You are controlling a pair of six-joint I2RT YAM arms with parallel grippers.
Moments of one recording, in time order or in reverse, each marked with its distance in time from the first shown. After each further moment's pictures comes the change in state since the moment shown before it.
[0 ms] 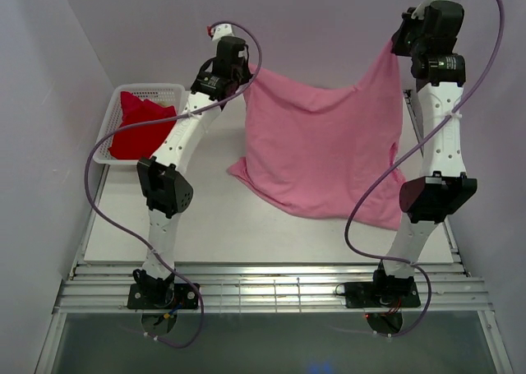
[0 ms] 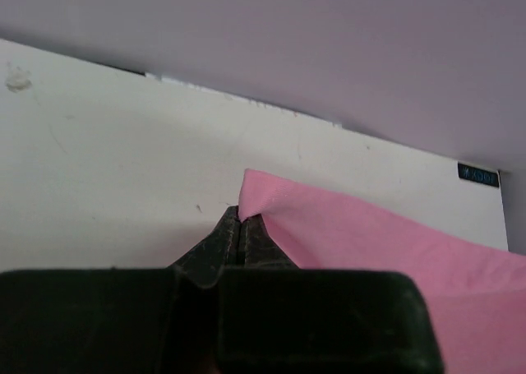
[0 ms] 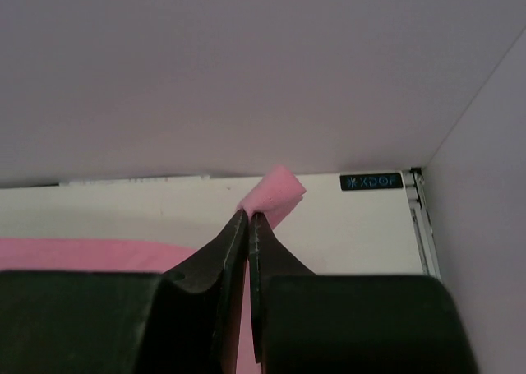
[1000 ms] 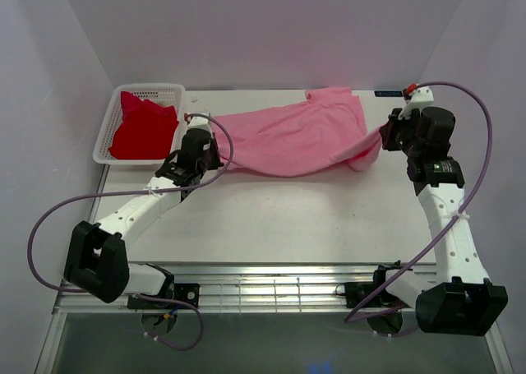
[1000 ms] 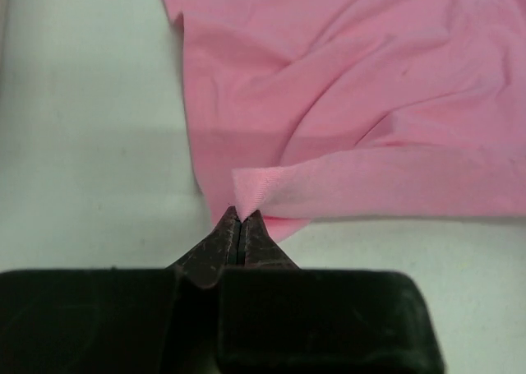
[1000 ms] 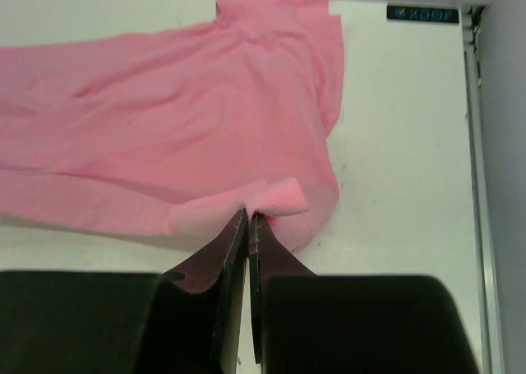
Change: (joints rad) left arm 0.038 -0.806 -1.387 0.550 0.101 0.177; right arm 0.000 -0.818 -1.189 0.341 -0.137 -0.085
